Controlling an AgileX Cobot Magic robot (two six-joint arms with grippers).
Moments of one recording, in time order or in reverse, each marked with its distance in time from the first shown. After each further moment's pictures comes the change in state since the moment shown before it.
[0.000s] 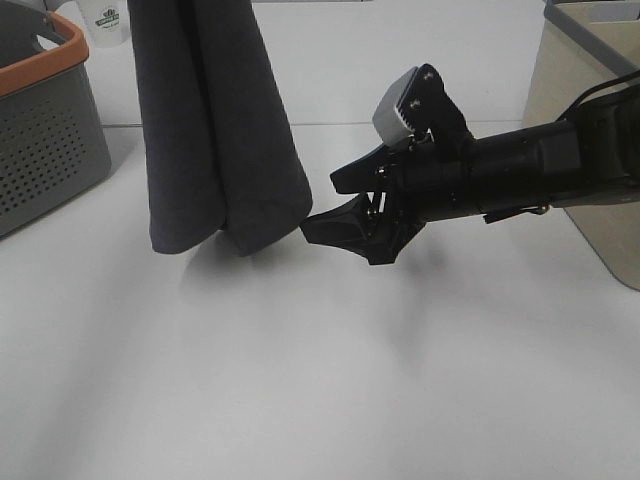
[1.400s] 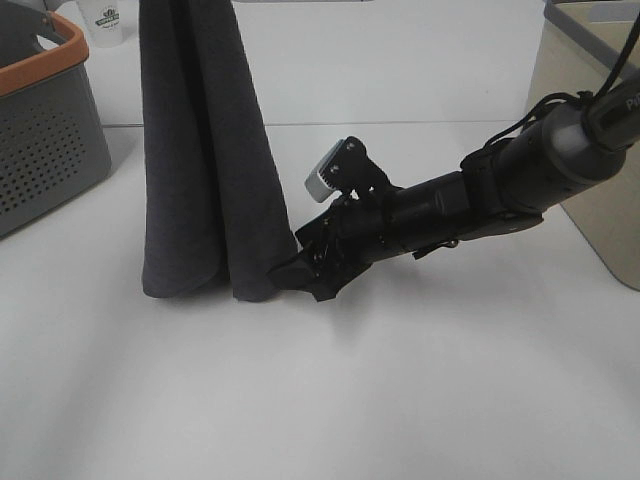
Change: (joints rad) left arm -0.011 0.054 0.072 0.020 0.004 0.000; right arm 0.090 0.317 -0.203 0.001 -0.084 0.042
